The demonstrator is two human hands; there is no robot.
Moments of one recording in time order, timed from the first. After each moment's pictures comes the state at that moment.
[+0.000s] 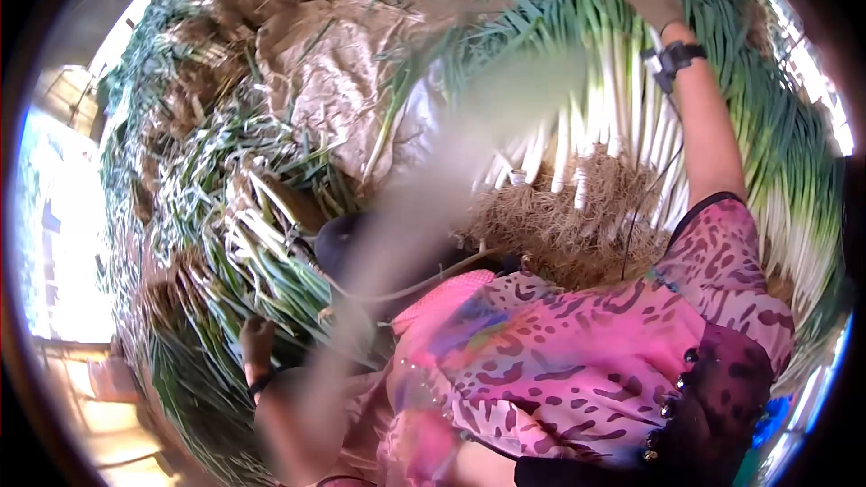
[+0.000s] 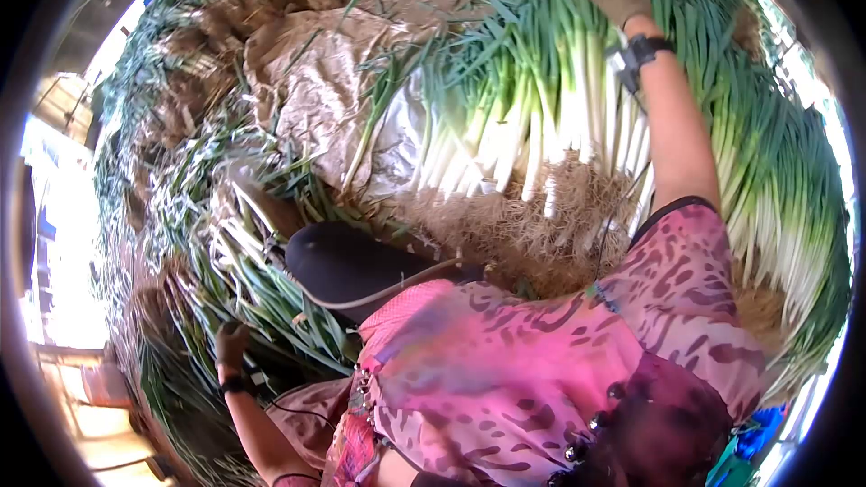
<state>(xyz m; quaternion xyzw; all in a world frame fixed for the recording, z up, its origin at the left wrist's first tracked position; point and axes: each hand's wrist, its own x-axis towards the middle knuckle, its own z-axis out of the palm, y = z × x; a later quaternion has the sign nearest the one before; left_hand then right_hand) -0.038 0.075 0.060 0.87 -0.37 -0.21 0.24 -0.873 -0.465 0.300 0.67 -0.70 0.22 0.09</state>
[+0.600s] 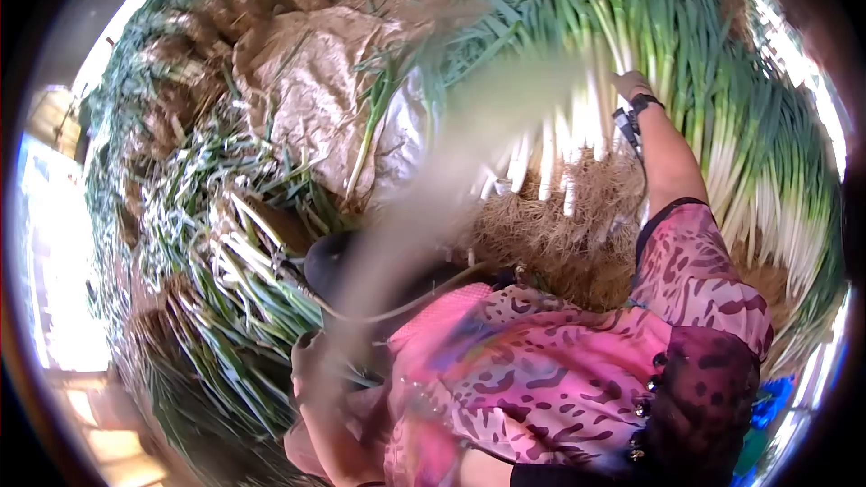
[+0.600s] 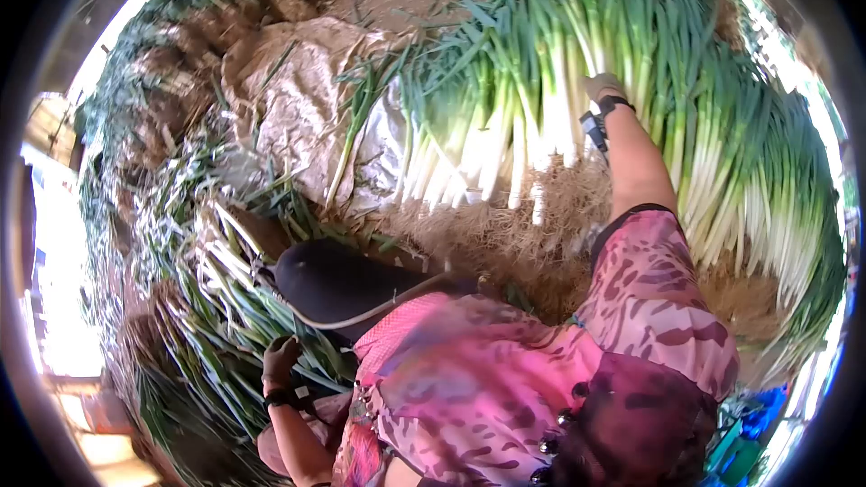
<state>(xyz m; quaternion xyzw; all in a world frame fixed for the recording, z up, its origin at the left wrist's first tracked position) -0.250 0.021 0.117 0.81 -0.20 -0.45 0.33 -0.949 -0.452 0.132 0.46 -0.87 0.09 -0.13</state>
